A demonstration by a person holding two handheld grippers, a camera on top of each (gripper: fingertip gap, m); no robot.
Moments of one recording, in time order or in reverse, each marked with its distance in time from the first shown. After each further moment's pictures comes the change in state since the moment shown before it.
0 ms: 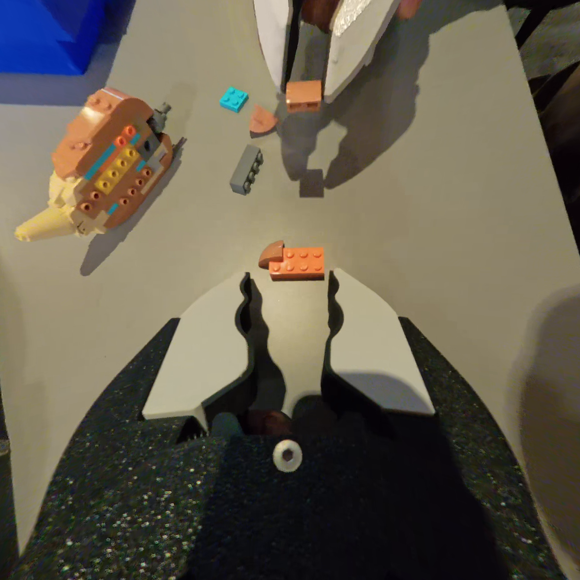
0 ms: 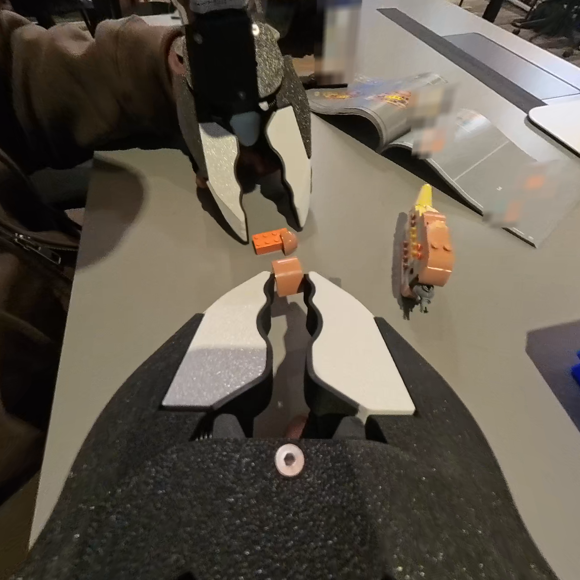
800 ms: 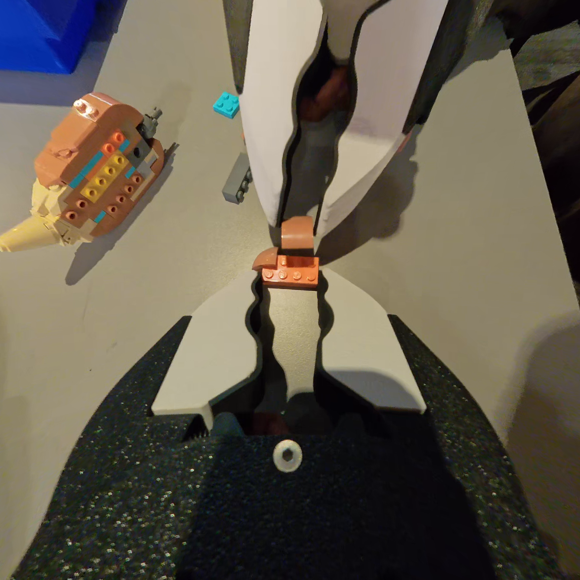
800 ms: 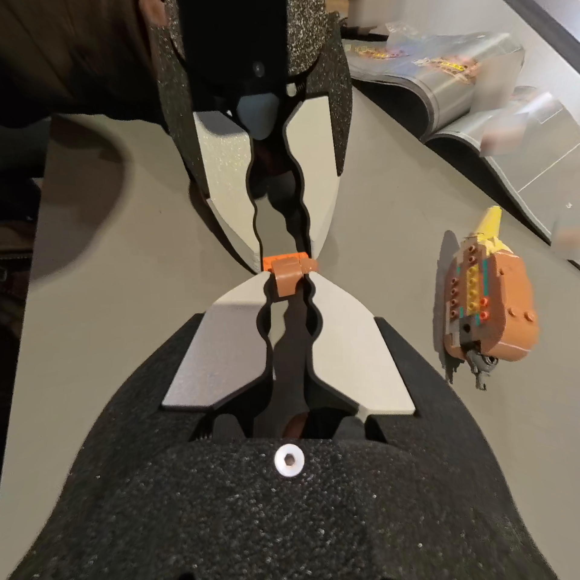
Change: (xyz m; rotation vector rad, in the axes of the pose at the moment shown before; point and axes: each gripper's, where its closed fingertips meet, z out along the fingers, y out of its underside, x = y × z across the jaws) left arm 0.004 -0.005 0.007 -0.005 0.012 -0.023; right arm -0.013 0.003 0.055 -0.144 -0.010 -0.066
